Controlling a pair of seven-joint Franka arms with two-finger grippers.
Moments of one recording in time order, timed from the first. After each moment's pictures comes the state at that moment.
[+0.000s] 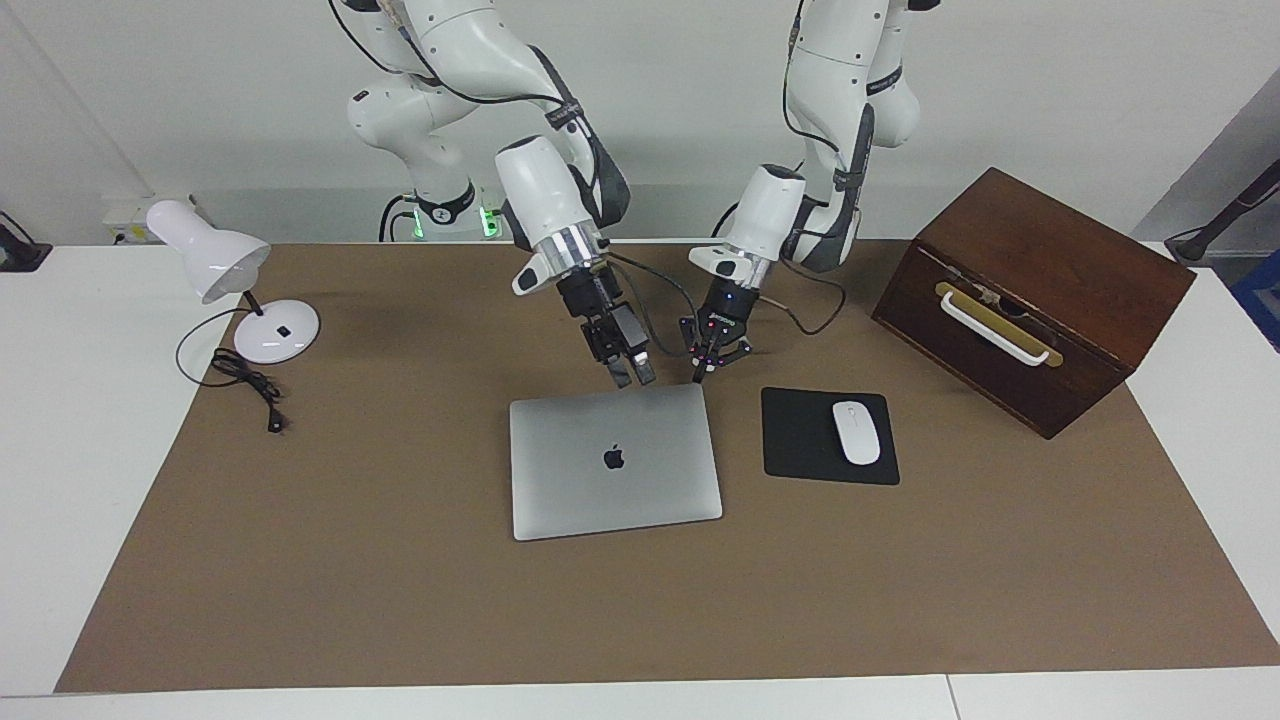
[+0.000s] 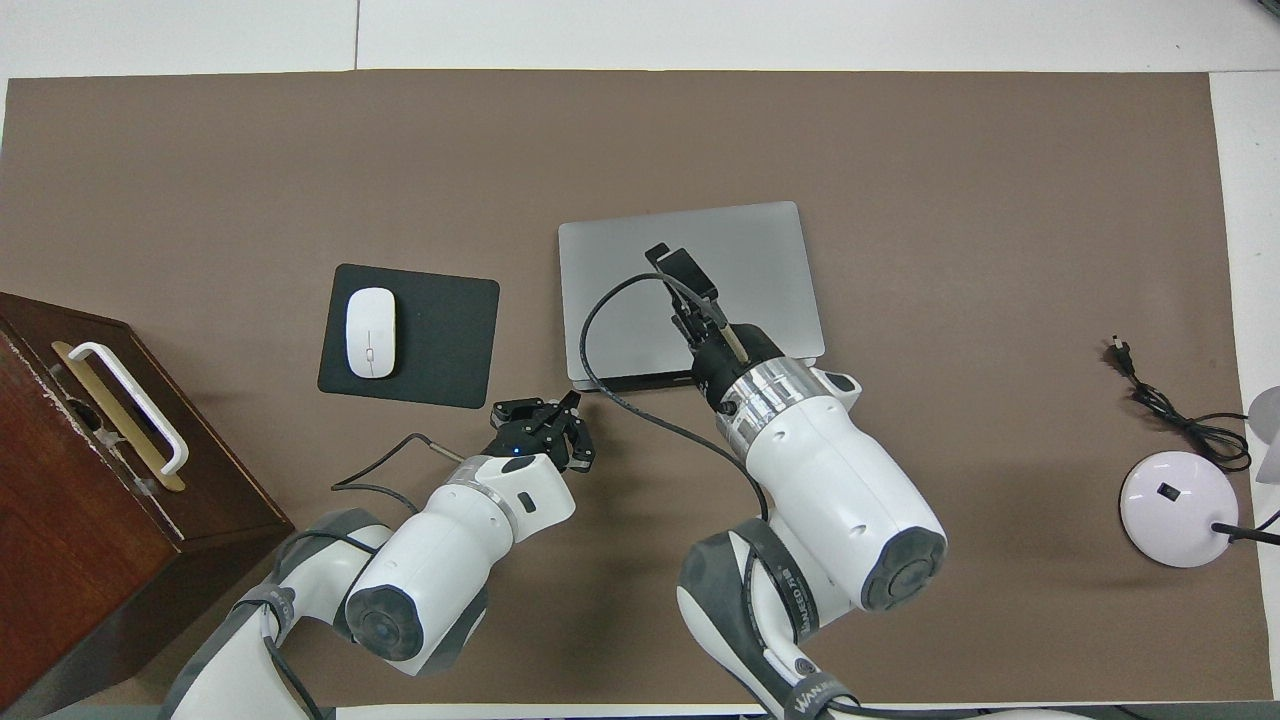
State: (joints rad) left arm -0.69 0.16 0.03 -2.60 -0.02 3.48 -0.12; right arm 0.68 0.14 -0.06 -2.29 0.29 3.39 1.39
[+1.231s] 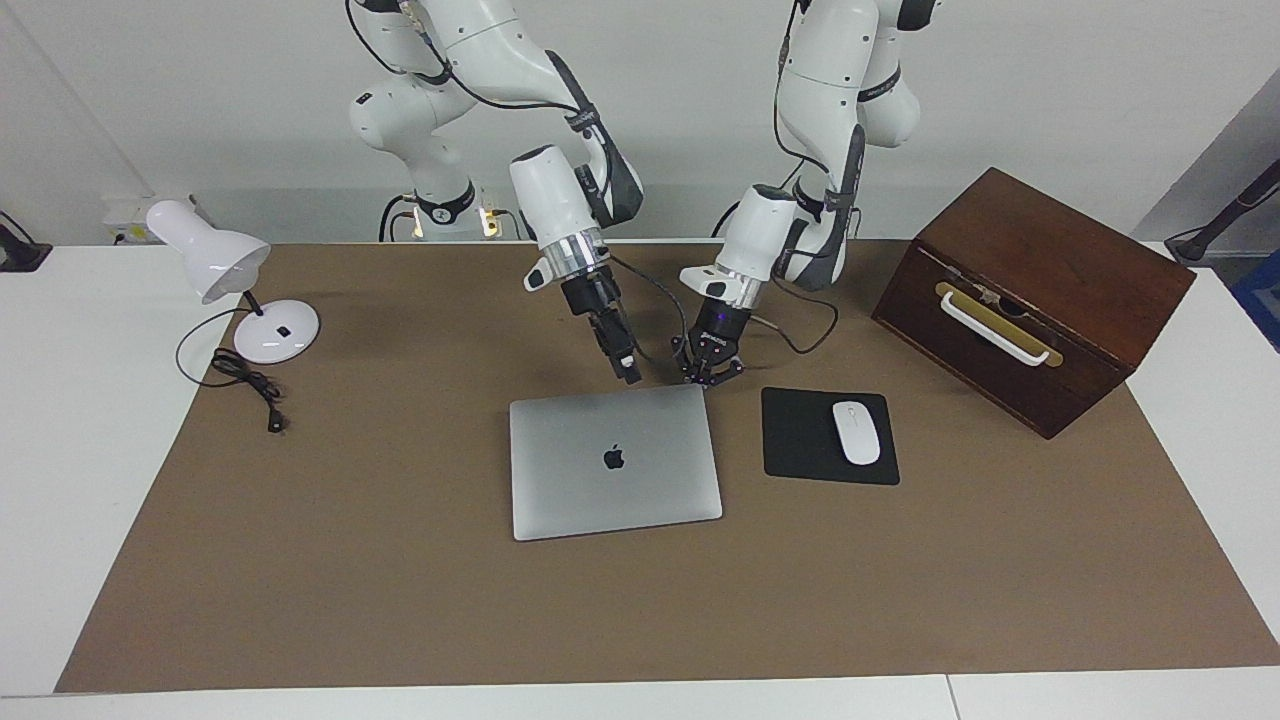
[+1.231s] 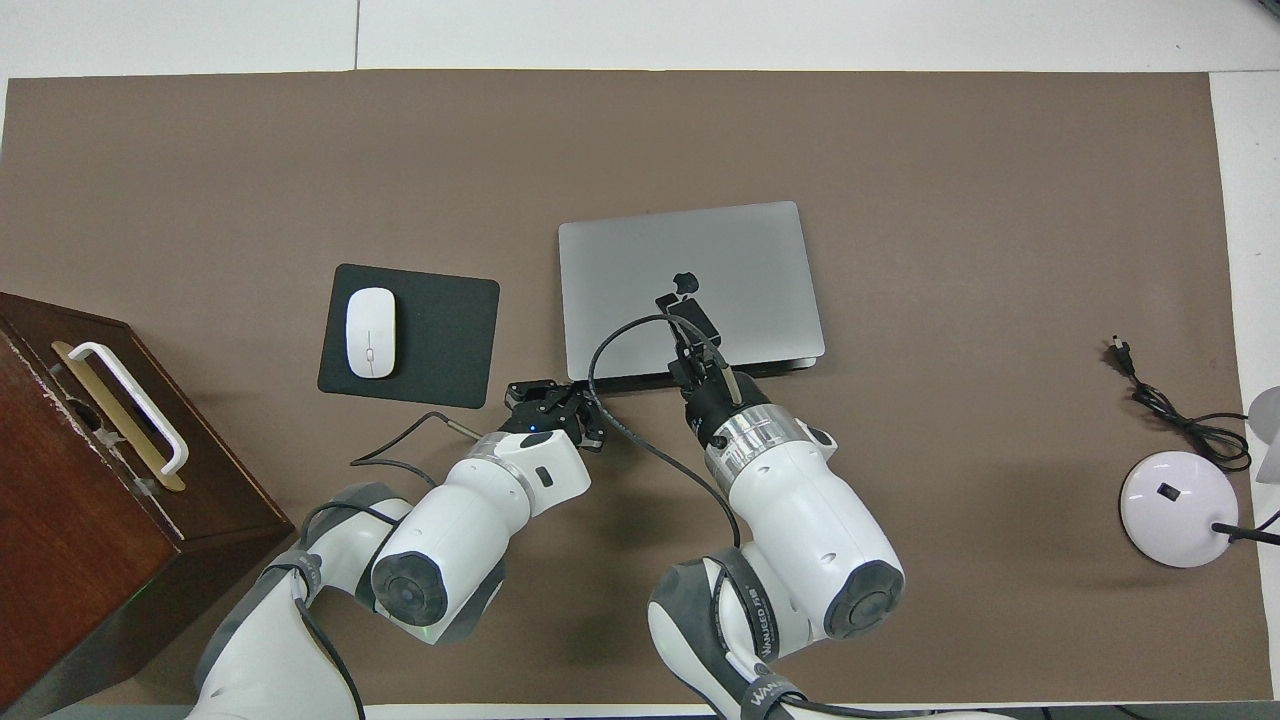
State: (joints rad) left arm -0.69 0.25 0.04 -2.52 0.00 3.49 -0.12; right arm 0.76 0.21 -0.07 -2.35 0.51 3.48 1.39
